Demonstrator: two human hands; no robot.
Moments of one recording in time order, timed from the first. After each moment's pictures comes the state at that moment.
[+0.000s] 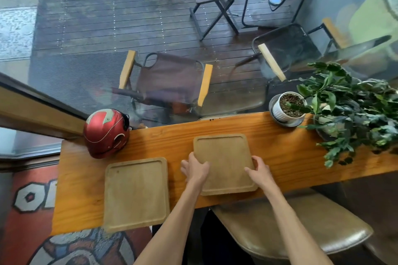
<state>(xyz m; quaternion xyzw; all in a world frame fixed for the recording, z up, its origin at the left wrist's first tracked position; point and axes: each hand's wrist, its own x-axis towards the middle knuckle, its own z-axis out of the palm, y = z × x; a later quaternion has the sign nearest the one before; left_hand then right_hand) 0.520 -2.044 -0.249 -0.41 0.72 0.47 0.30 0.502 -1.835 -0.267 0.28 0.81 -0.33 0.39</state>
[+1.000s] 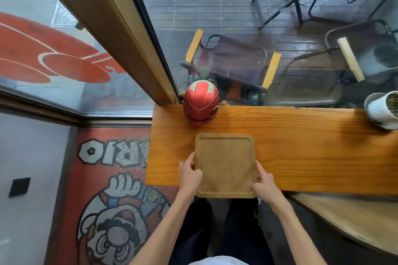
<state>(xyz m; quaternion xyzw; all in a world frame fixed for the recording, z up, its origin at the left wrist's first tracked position) 0.677 -2.313 -0.253 -0.47 0.65 0.56 0.22 0.624 -2.093 -0.233 0.19 0.79 -0.33 0.49</state>
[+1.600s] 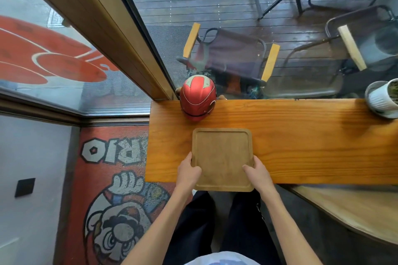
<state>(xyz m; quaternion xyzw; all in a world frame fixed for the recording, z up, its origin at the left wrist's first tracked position) 0.678 -2.315 -0.255 -0.43 0.67 0.53 0.28 0.624 -2.112 -0.256 0.25 0.77 -0.42 0.42</state>
